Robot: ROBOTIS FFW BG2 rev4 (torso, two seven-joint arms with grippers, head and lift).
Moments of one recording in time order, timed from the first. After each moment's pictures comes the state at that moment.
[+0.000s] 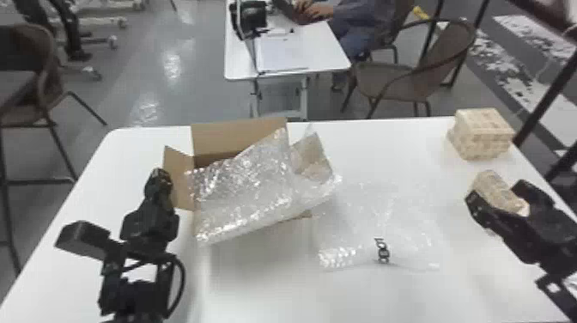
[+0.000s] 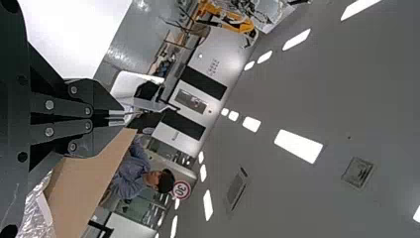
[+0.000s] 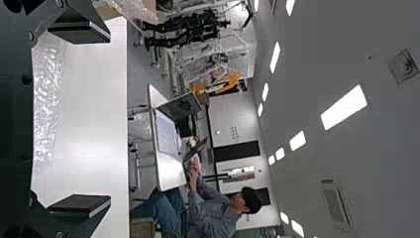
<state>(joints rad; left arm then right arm) 0.14 0.10 -0.05 -1.46 0.60 -0.51 -0.11 0.27 -0.05 -0.36 -1.87 -0.29 0.12 0.68</state>
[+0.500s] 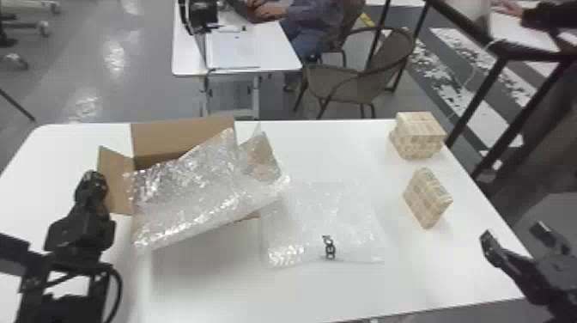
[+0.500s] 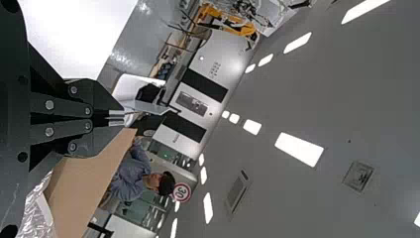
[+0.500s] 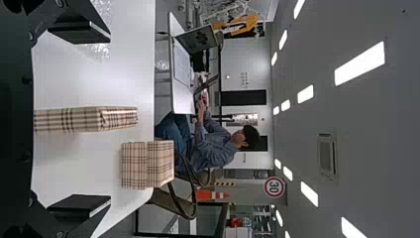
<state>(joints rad) 0.15 0.10 -0.04 -1.46 0.60 -0.51 -0.12 0.34 0.00 -0.64 -1.80 -0.21 -0.05 0.77</state>
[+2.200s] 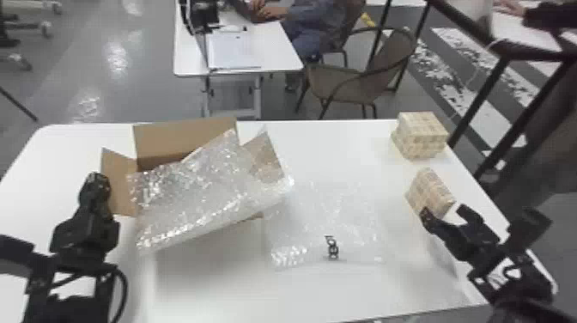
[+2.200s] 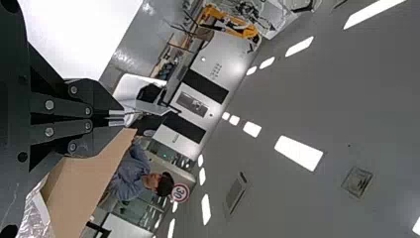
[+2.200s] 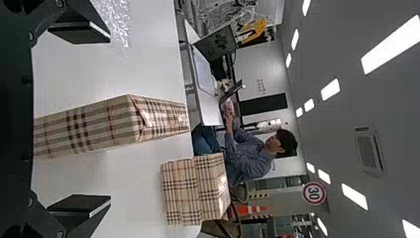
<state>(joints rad) 0.15 0.09 -0.04 -1.46 0.62 -0.51 -0.13 -0.06 -0.07 -0.55 -1.20 -0.10 -0.10 0.78</state>
